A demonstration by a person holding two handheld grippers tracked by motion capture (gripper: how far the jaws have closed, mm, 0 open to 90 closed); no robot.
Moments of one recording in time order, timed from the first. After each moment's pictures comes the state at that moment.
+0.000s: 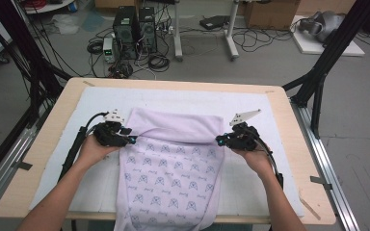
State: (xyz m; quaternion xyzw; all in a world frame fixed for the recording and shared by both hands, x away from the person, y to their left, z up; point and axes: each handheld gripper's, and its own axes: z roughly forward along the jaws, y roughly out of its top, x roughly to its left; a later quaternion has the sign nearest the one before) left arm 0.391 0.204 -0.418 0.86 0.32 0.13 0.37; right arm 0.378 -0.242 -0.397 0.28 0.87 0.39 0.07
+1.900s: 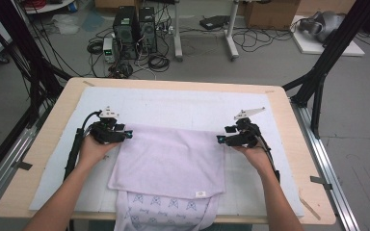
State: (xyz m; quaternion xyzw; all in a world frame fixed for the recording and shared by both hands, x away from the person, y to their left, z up) left arm 0.405 0.218 -0.425 0.81 0.41 0.17 0.37; right arm 0.404 -0.256 -0.418 0.35 0.84 0.40 0.08
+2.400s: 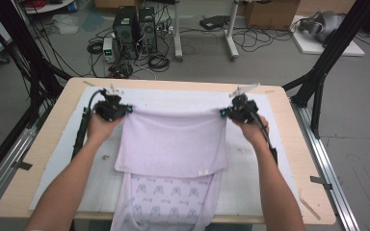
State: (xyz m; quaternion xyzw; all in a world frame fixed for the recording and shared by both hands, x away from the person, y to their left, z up) left arm 0.455 0.208 -0.359 0.79 0.41 0.24 0.39; right arm 0.453 -0.242 -0.355 0.32 0.86 0.36 0.17
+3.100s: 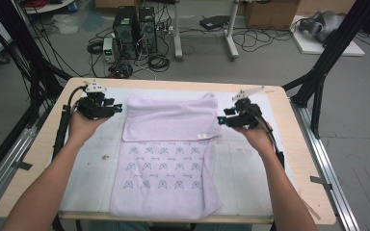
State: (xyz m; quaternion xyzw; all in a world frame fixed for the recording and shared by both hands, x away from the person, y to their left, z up) left arm 0.420 0.241 -0.362 0.80 0.39 0.23 0.39; right arm 0.420 -0.243 -0.355 0.31 0.86 0.39 0.13
